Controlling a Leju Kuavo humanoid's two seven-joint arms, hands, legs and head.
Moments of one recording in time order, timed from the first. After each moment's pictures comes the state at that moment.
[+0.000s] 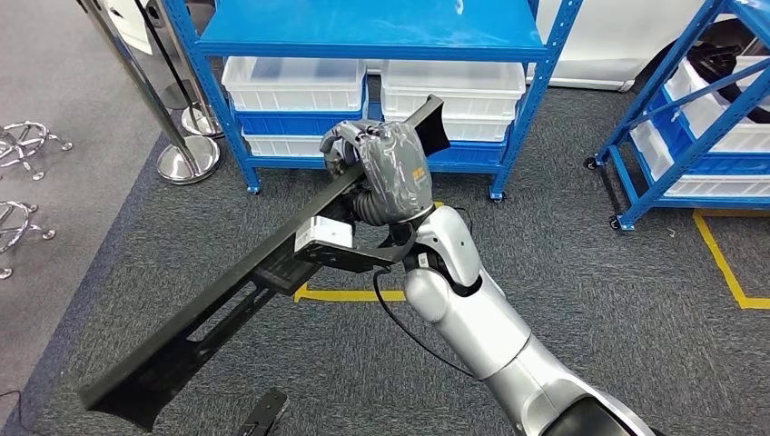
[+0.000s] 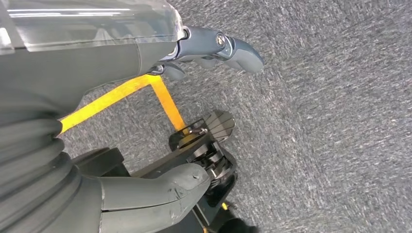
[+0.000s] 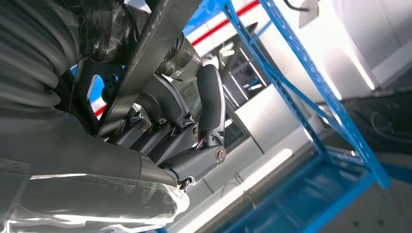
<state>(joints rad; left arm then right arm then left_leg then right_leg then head) -0.21 -0.18 0.38 -0.23 -0.78 -0.03 -0.31 -0.71 0.18 0.61 -1.37 0.77 -0.49 -0.13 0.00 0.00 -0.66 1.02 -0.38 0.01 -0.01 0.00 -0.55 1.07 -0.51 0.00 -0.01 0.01</state>
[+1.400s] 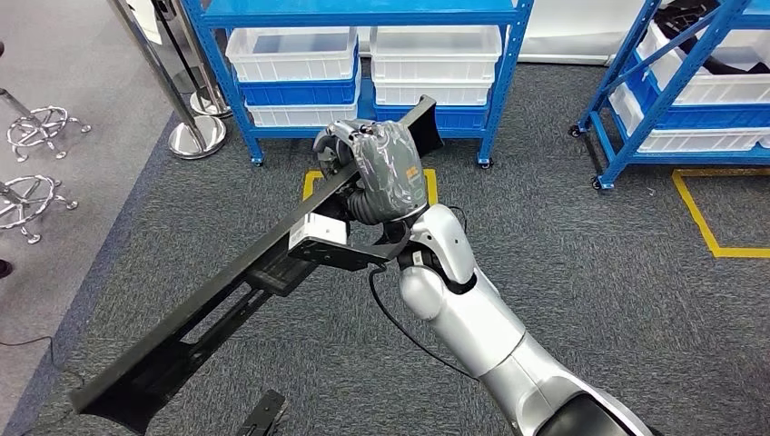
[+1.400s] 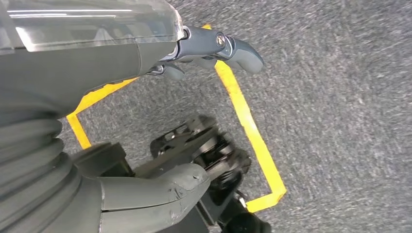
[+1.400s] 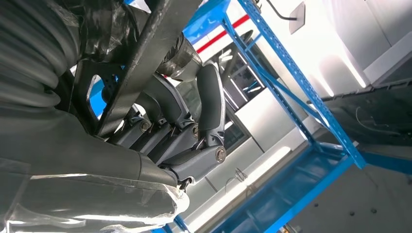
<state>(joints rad) -0.21 -0.17 0.38 -0.23 -0.76 -0.03 -0.31 -0.72 0.20 0.61 -1.33 0.76 -0.48 -0.13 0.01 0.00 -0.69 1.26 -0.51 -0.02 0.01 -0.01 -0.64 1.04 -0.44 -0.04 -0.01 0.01</state>
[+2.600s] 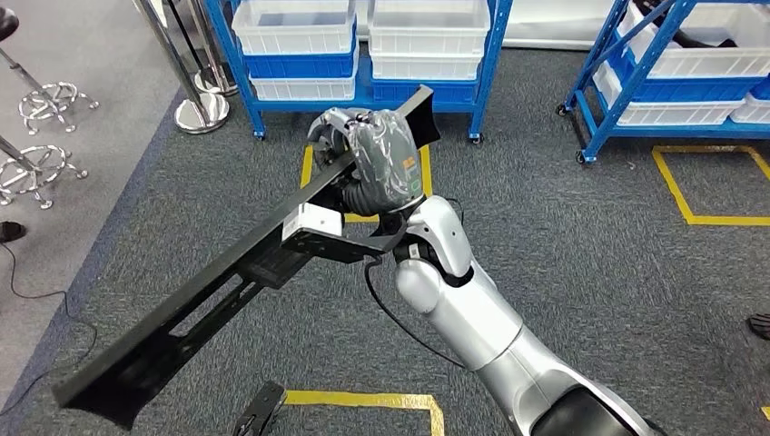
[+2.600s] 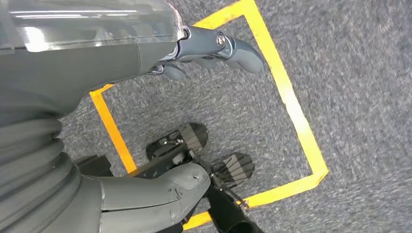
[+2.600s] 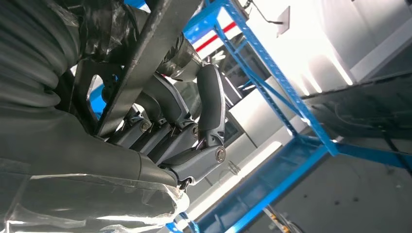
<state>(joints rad) -0.23 -0.17 0.38 -0.23 -0.76 -0.02 -0.30 -0.75 0.21 0.61 -1.33 0.75 -0.48 -0.13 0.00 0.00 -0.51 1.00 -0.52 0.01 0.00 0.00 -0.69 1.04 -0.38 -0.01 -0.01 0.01</state>
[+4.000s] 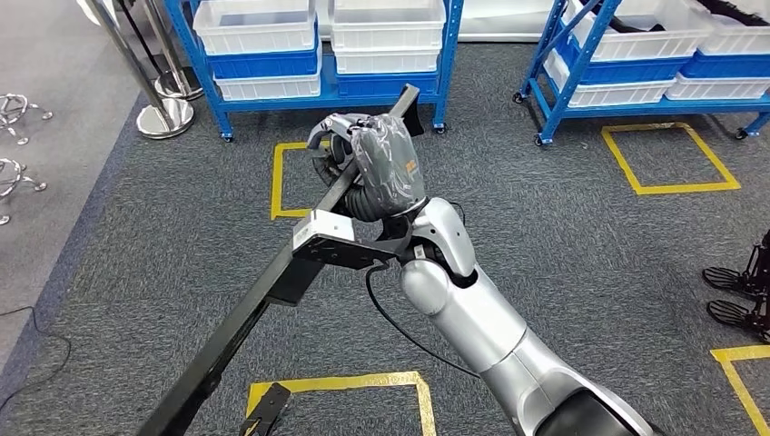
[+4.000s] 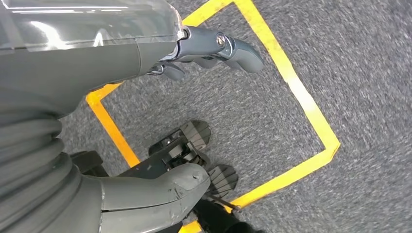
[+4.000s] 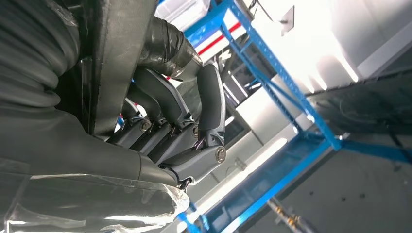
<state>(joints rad) -0.22 -0.19 0.34 -0.23 -0.77 0.02 -0.33 -0.74 0.19 0.61 -1.35 0.66 -0.44 -0.19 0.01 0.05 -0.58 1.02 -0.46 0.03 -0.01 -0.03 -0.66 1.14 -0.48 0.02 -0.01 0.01</state>
